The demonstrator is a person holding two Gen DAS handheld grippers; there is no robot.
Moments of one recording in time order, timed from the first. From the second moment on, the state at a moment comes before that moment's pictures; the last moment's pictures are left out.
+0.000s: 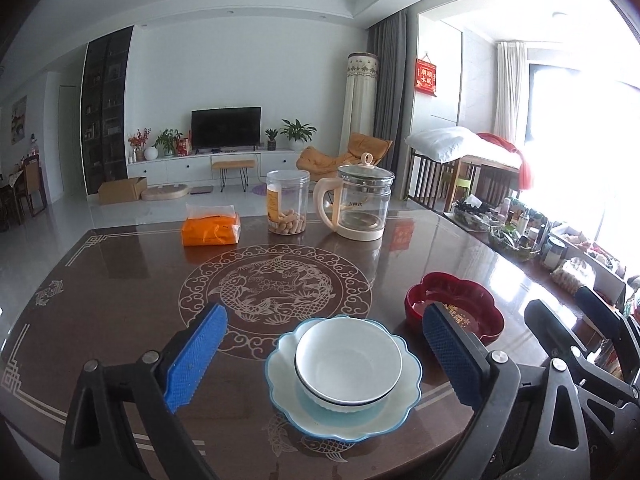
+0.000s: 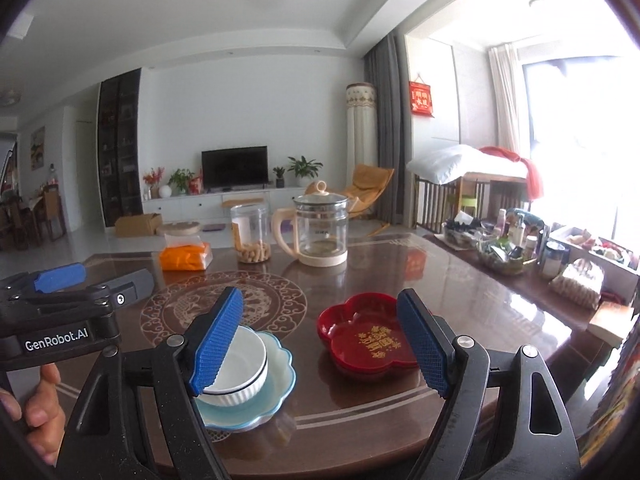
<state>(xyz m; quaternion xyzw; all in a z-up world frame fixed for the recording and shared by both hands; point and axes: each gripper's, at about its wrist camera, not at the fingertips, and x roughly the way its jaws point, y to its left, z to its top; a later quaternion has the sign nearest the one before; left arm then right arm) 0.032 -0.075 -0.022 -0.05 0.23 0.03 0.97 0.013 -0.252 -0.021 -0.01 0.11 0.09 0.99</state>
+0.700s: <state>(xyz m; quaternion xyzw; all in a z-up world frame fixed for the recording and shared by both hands) 0.030 -0.068 -0.029 -0.05 0.23 0.05 0.97 0.008 -0.248 -0.029 -0.02 0.12 0.08 0.99</state>
